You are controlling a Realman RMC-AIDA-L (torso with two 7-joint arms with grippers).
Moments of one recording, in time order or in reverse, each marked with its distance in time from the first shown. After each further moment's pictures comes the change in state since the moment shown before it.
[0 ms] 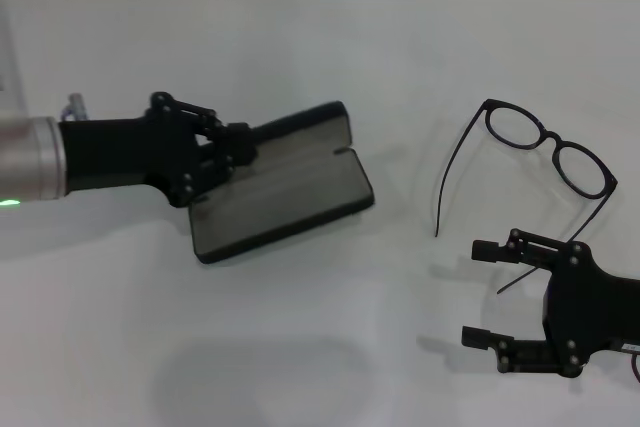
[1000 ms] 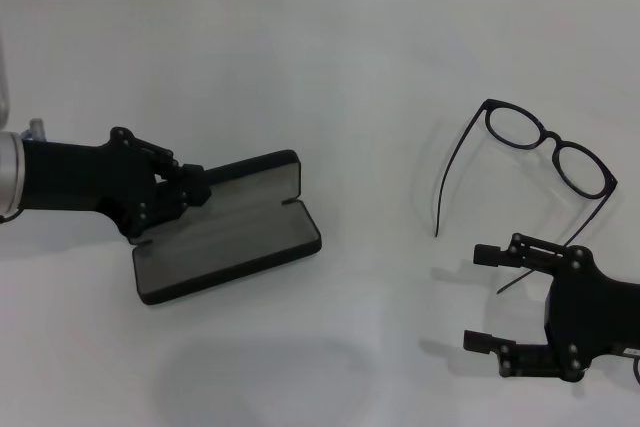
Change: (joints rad) left arm 0.014 0.011 -0.029 0.163 0.224 0.089 -0.272; right arm -0.008 0.000 0.000 0.000 -0.003 0.000 0.000
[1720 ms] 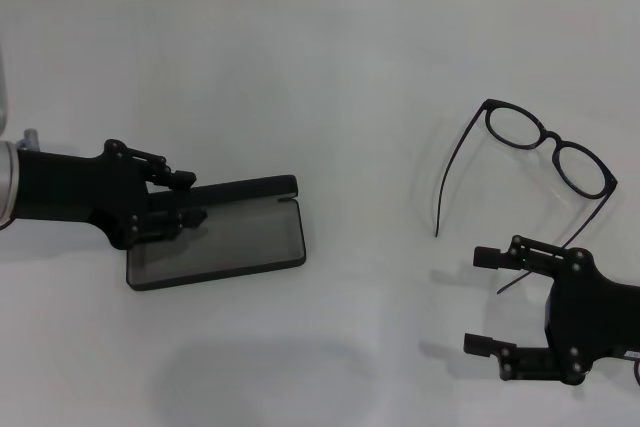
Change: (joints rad) left arm -0.003 0.008 0.000 0.001 0.046 0.018 -0.019; right arm -0.002 0.000 -0.002 0.000 0.000 -0.008 0.000
